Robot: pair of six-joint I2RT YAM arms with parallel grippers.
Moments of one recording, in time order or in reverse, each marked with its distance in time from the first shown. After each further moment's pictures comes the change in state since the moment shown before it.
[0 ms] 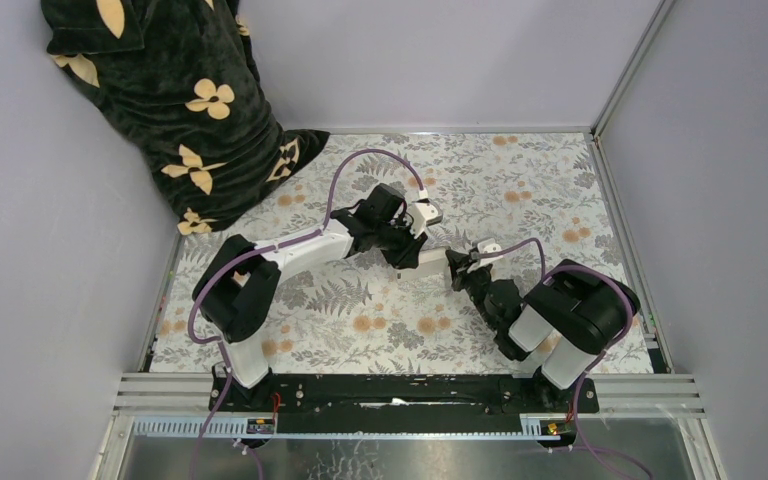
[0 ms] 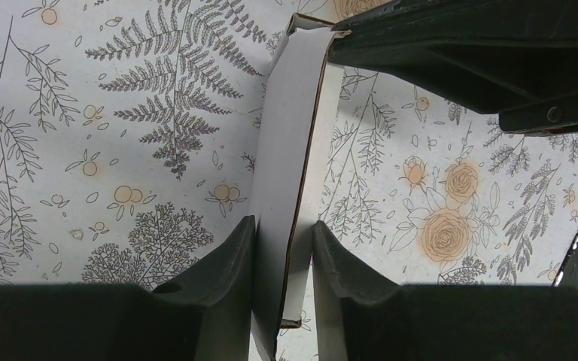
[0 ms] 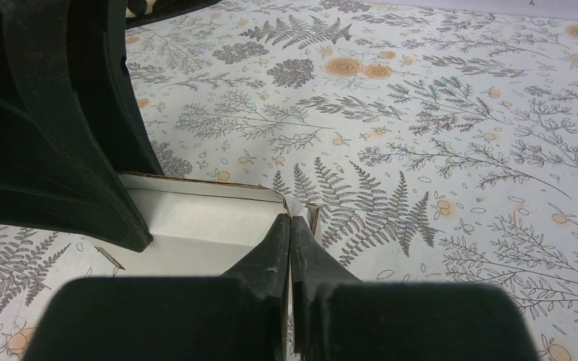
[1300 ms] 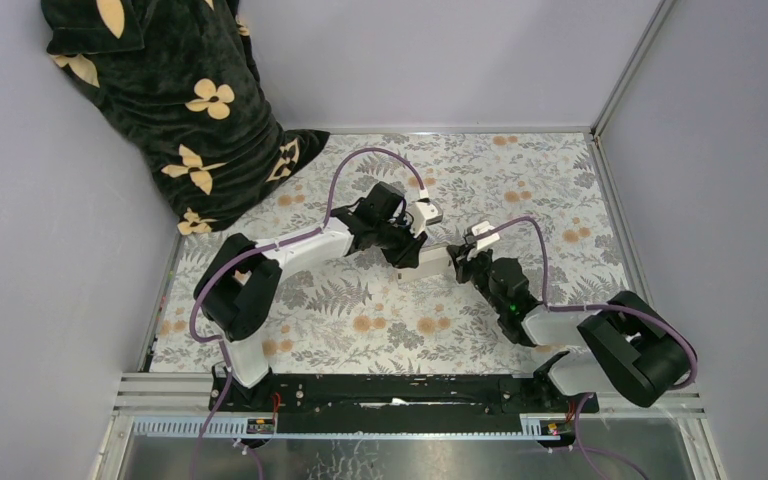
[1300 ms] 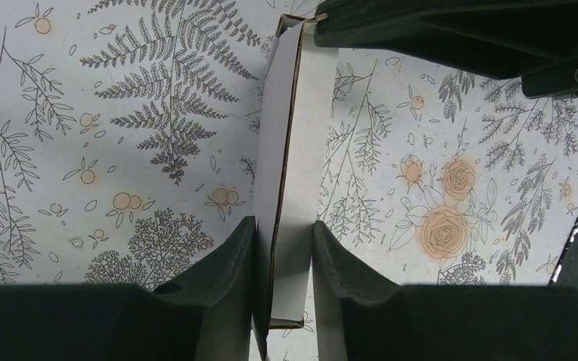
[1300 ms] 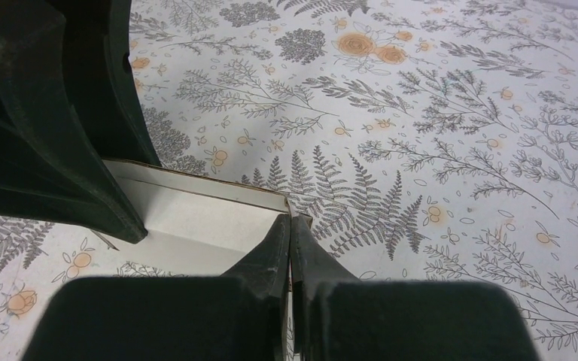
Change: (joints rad) left arm 0.007 0.011 0.014 -0.009 0.032 0.019; right arm -0.113 -0.361 0.128 -0.610 -0.206 -0.047
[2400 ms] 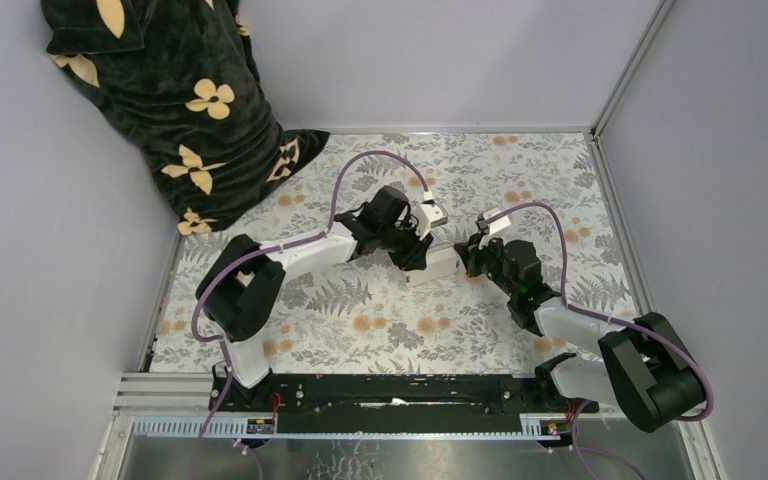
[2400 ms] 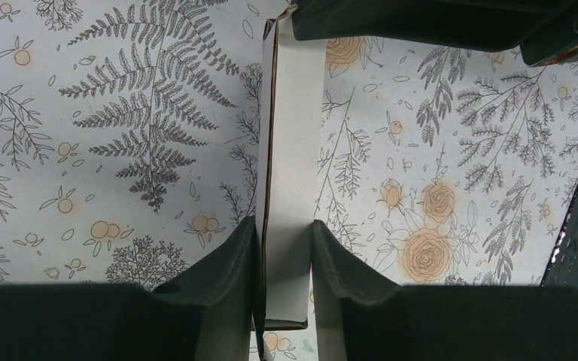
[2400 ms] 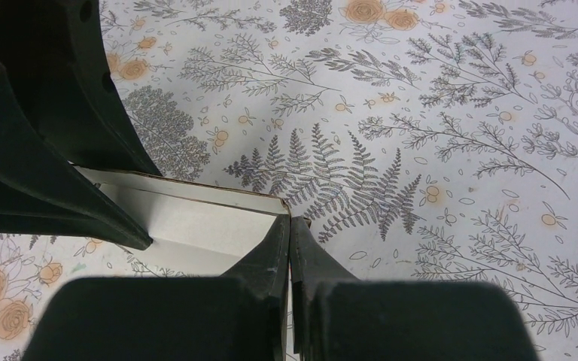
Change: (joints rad) left arm -0.030 0.005 -0.025 0.090 0.012 -0.056; right arm -0.154 -0.111 0.080 -0.289 -0.214 0.059
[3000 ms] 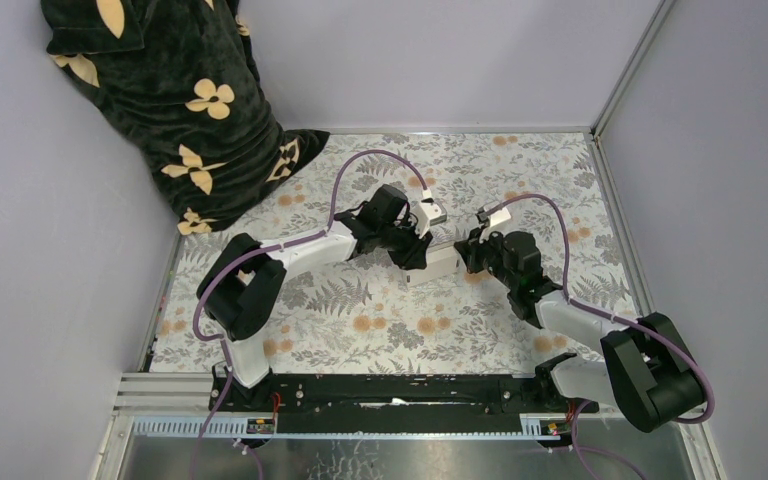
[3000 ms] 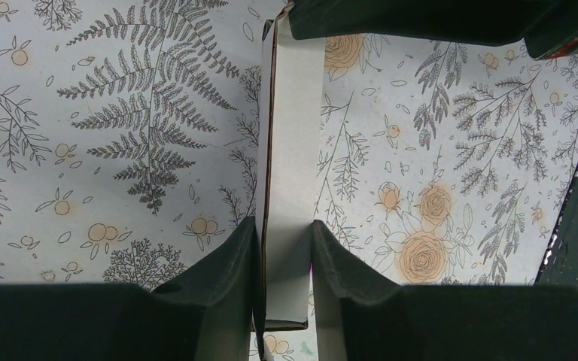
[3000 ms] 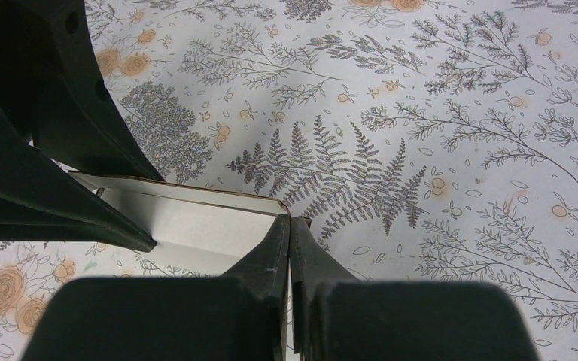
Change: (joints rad) left arm 0.007 0.007 0.003 0.006 0.017 -0.018; right arm -0.023 0.000 0.063 -0.121 -0.032 0.030
